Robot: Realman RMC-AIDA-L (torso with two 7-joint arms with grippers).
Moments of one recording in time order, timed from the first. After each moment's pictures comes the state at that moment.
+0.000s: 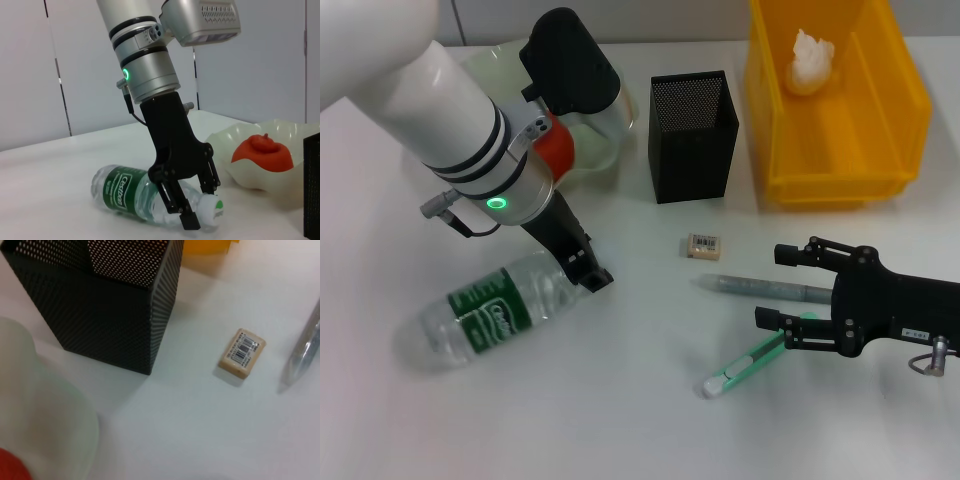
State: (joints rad) left arm -0.82 -2.08 1.59 0.95 2.50 1.30 -2.35; right arm 0.44 2.08 -0.52 -0.42 -2.09 -1.60 0.89
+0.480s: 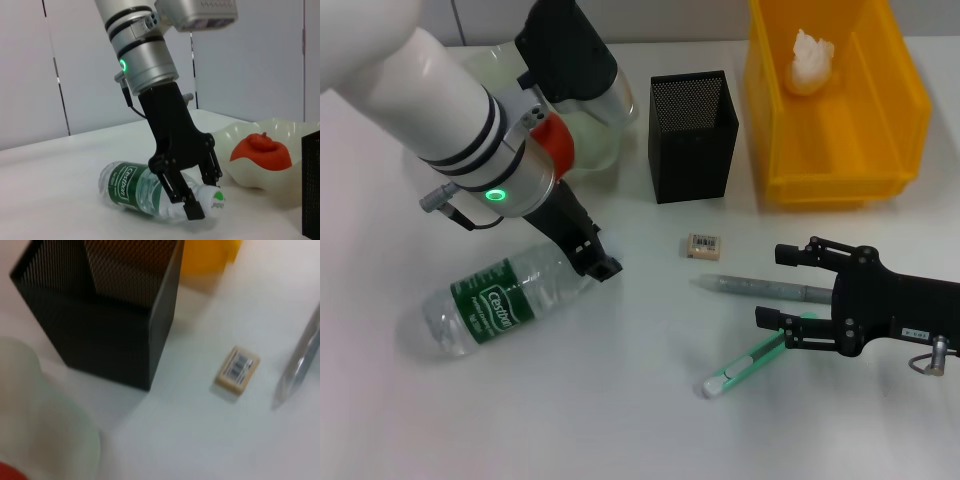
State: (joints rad) left arm -0.79 -2.08 1.57 1.03 2.48 1.32 -2.35; right arm 0.44 2.08 -0.52 -0.42 -2.09 -1.60 0.89
